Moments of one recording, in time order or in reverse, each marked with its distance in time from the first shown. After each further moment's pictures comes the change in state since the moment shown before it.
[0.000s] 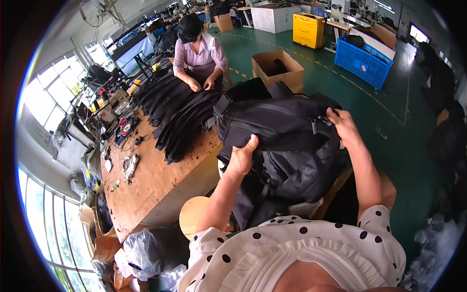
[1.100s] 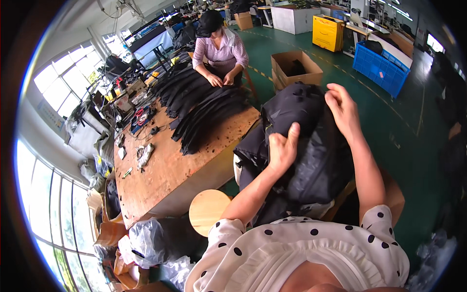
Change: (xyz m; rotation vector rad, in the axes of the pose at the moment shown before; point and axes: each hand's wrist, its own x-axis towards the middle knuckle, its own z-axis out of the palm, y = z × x) left_hand 0.003 -0.008 0.040 0.680 0.215 0.204; right_hand 0.002 -0.063 0.064 -0.258 0.142 -0.456
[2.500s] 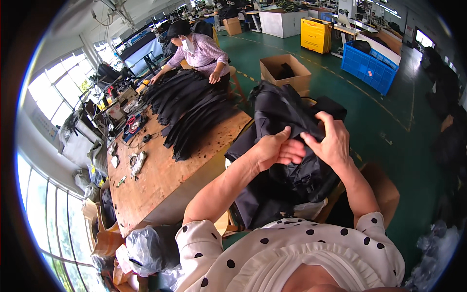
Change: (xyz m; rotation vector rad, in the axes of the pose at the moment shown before) left_hand 0.023 0.036 -0.028 -0.491 -0.852 -0.924; right_hand -0.063 -0.026 -0.007 -0.596 0.044 -0.382
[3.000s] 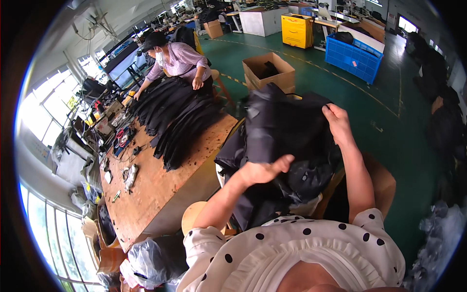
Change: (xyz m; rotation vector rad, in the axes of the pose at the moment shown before) left_hand -0.012 -0.027 0.013 0.711 0.019 0.760; right_hand -0.012 0.096 0.020 0.712 -0.001 0.682
